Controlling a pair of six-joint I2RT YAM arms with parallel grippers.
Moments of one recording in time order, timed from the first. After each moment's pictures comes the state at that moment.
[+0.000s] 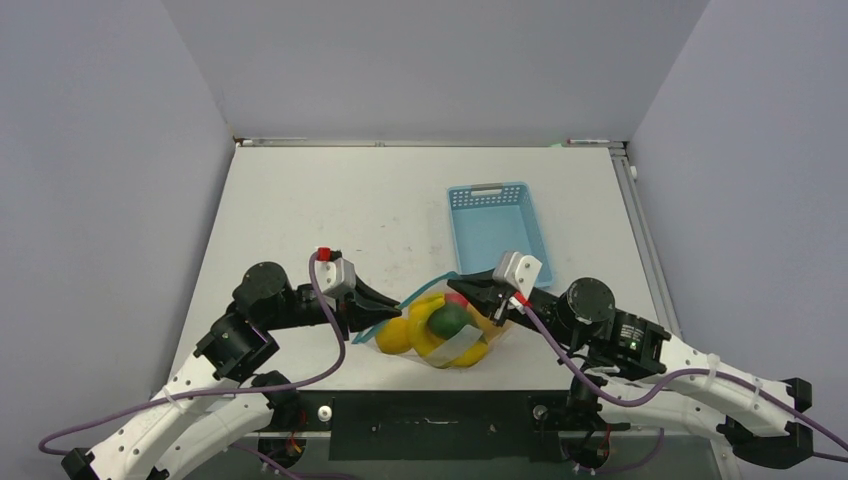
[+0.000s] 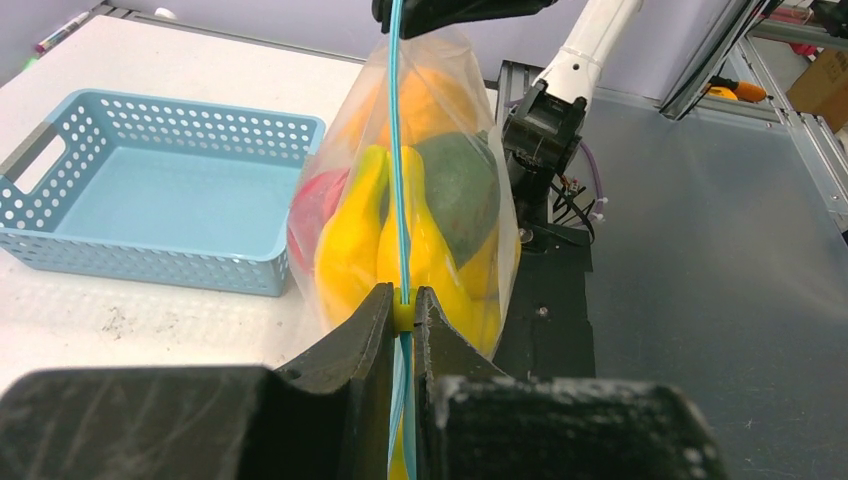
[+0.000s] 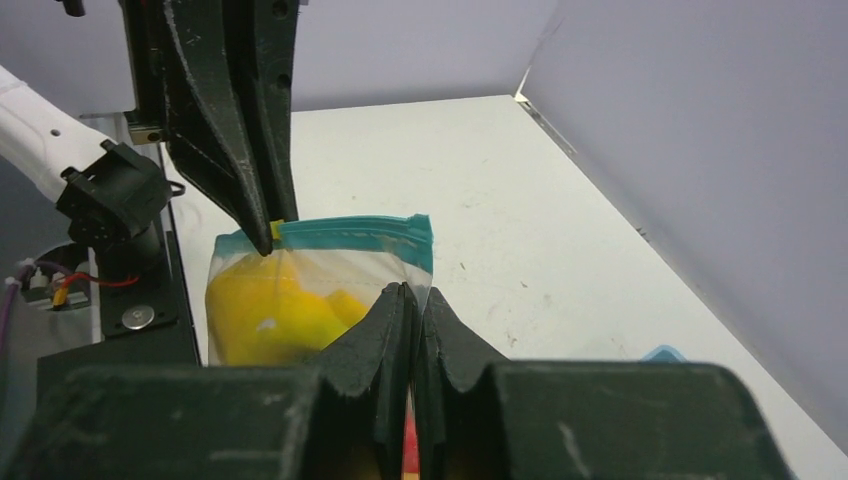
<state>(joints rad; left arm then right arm) -0.73 0.61 0.73 -0.18 0.68 -0.10 1.17 0.72 0.89 -0.15 0.03 -0.21</state>
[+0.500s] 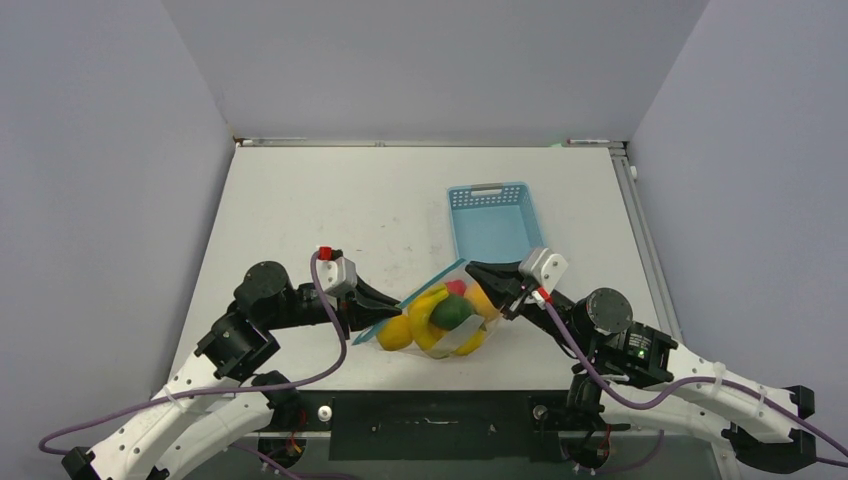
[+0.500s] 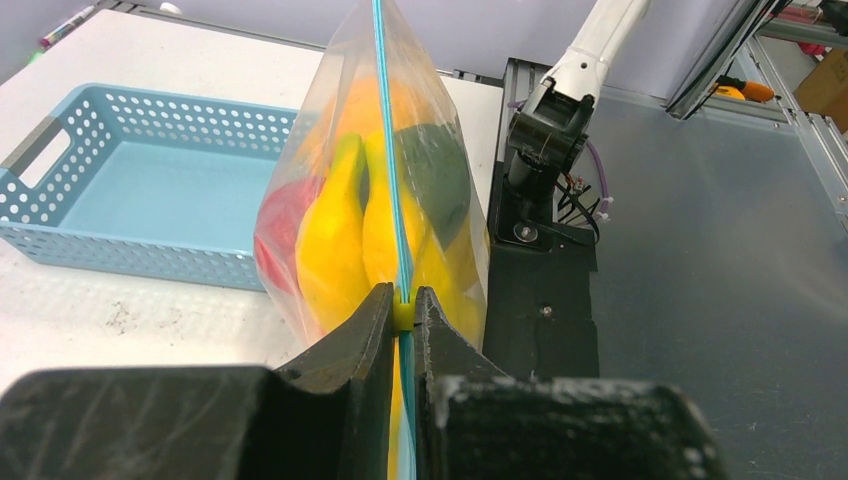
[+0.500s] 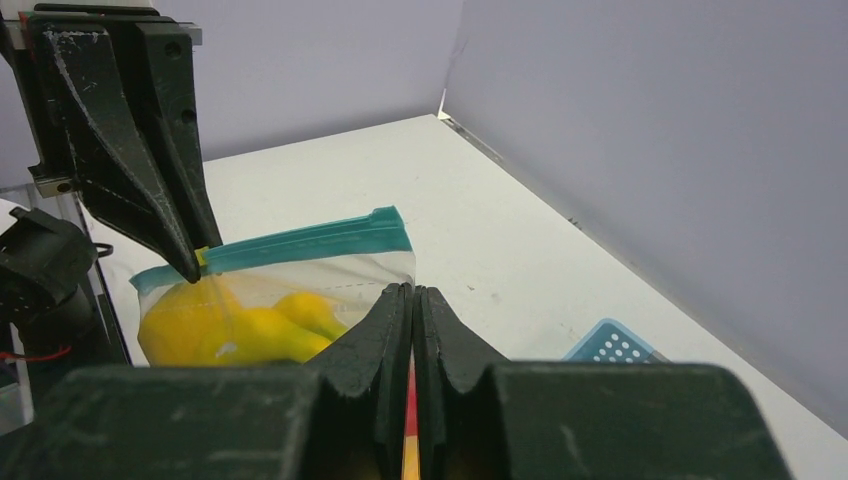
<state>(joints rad) -0.73 0.62 0.73 -0.18 0.67 -0.09 1.17 0.62 0.80 -0.05 0.22 -0.20</state>
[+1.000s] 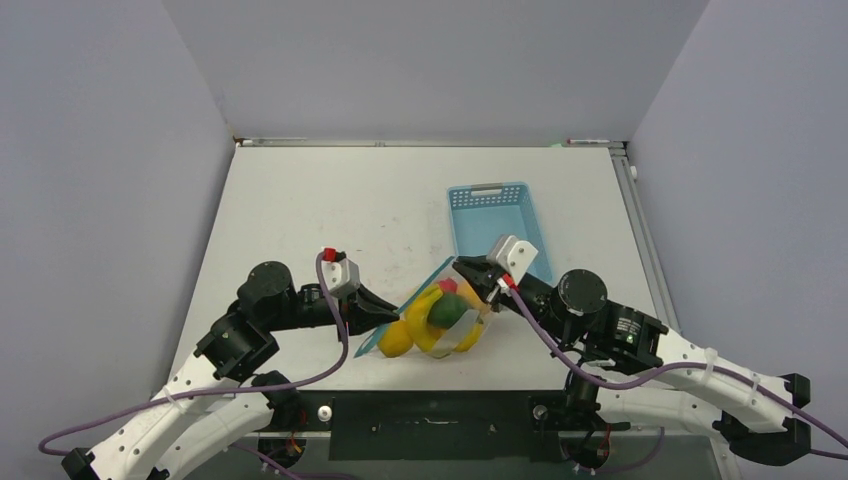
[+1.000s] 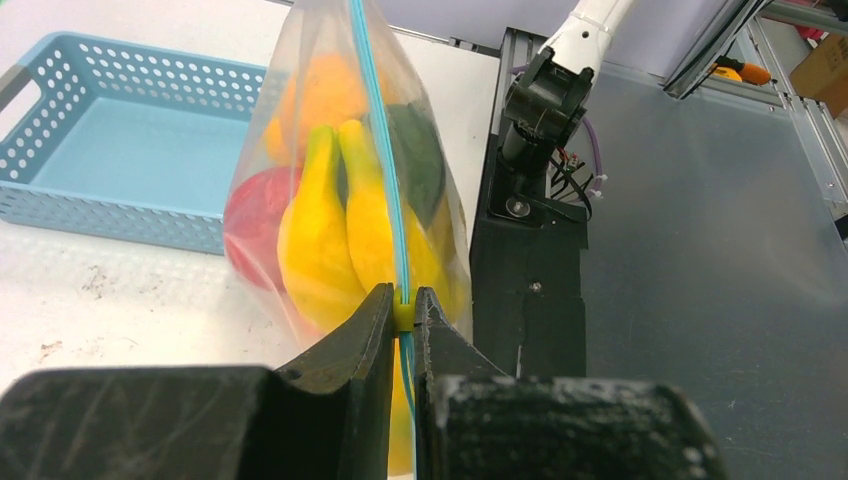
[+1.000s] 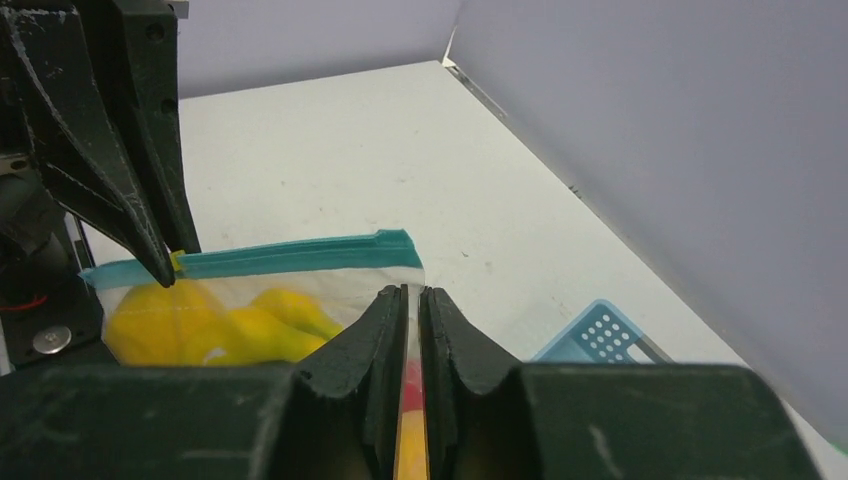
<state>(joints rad) -0.73 0.62 0.73 -0.25 0.67 -0.09 1.17 0.75 0.92 -0.17 0.21 -0.22</state>
